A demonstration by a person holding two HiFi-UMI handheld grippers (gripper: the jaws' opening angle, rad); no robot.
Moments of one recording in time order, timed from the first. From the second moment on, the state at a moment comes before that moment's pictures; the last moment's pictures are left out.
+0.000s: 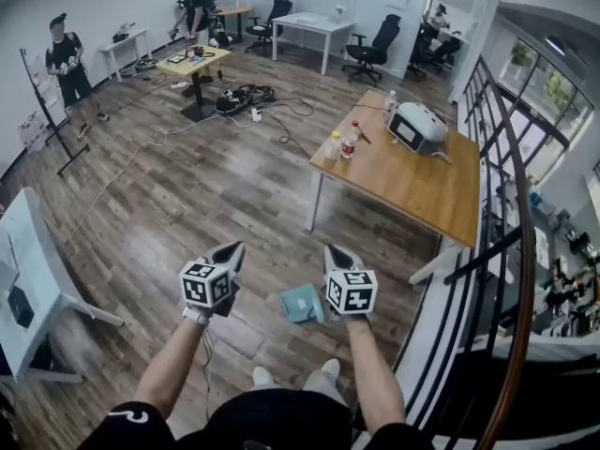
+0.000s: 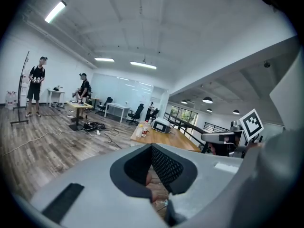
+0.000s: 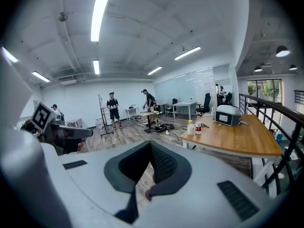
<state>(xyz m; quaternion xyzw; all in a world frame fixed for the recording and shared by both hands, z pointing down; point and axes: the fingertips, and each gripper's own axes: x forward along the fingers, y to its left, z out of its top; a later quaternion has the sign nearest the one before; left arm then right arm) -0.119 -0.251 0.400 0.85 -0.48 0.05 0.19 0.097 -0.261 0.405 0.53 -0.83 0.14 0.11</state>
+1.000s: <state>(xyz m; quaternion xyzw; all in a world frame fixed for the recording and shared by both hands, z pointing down) -0.049 -0.310 0.435 0.82 -0.53 0.05 0.21 0.155 -0.343 0.443 0.48 -0.85 0.16 0.14</state>
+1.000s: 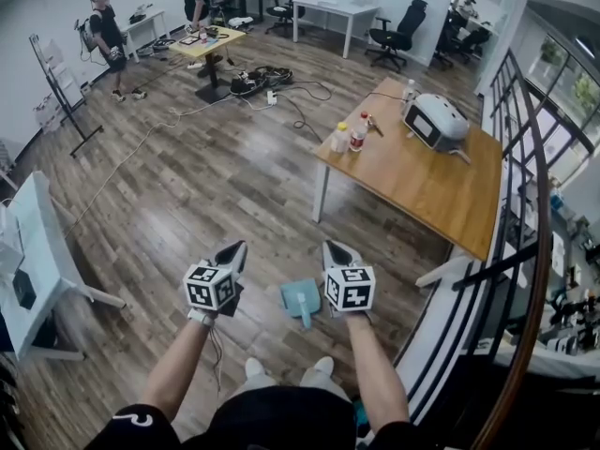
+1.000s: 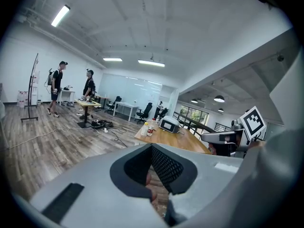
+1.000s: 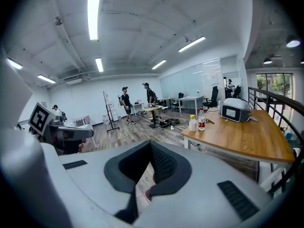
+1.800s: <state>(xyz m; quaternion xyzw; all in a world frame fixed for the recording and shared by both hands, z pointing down) -0.059 -0.289 0.530 0.81 -0.54 0.06 0.22 0.132 -0.324 0.550 0.47 -0.84 0.18 0.17</state>
